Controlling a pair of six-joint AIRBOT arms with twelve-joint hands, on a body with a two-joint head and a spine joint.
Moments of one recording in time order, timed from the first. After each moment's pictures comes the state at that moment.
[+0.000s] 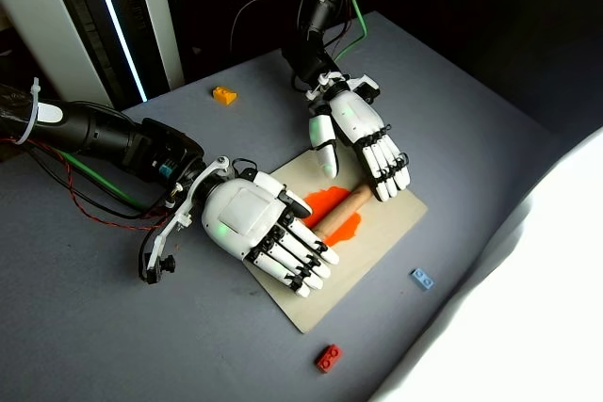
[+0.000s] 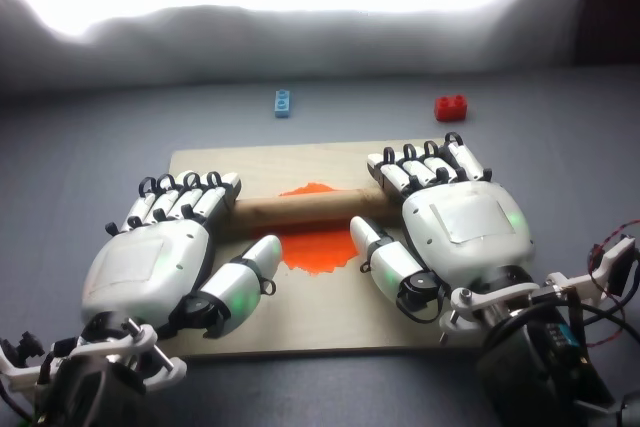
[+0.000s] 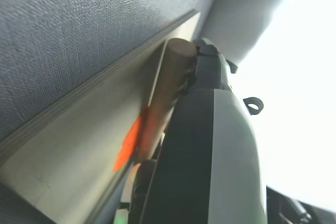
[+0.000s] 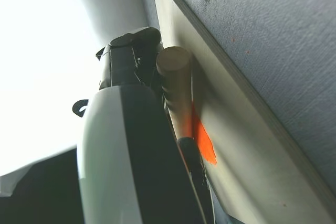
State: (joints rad) left arm 0.89 -1.34 1.04 -0.86 -1.28 1.28; right arm -0.74 -1.63 1.25 0.83 1.22 -1.59
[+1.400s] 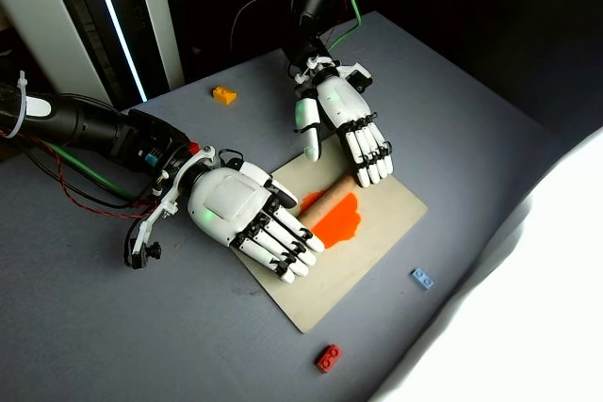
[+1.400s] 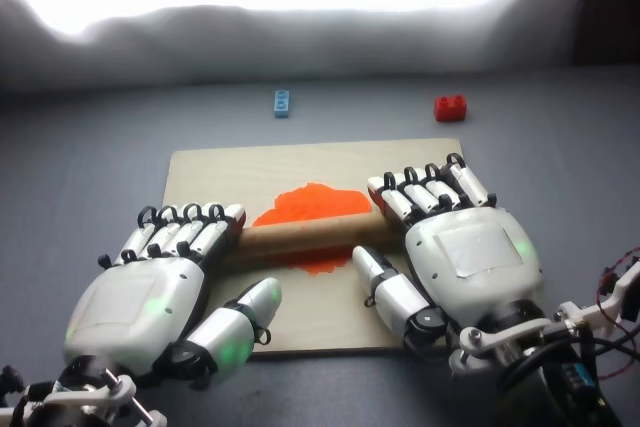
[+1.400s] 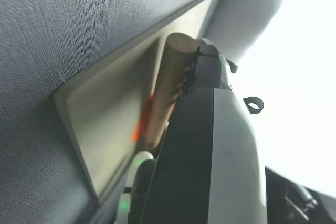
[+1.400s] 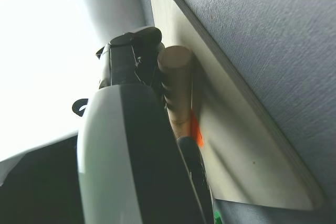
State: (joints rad) left arm 0.97 -1.28 0.91 -0.79 -1.31 1.27; right arm -0.79 -1.61 1.17 0.78 1.28 -1.64
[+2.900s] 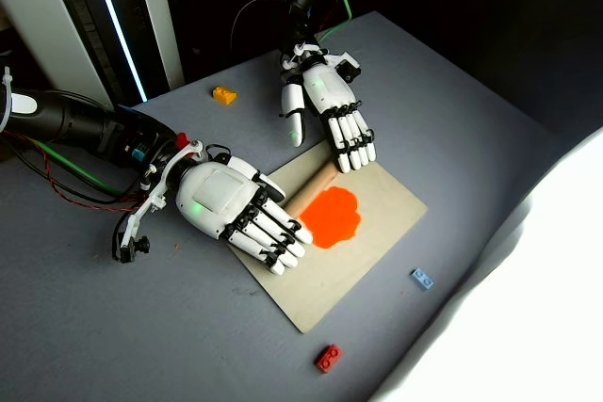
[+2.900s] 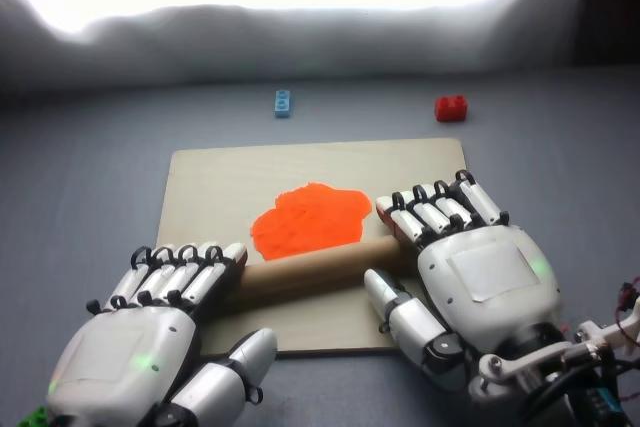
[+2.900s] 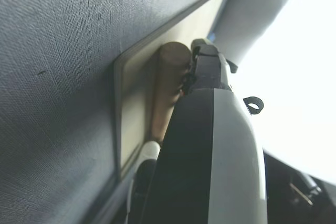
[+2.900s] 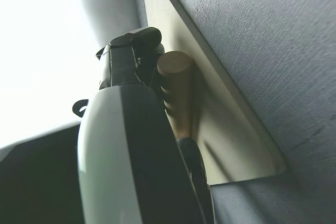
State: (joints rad) left arm 1.07 -1.27 0.84 -0.72 -1.40 1.26; right arm -0.83 -1.57 1.11 0.75 1.30 -1.66
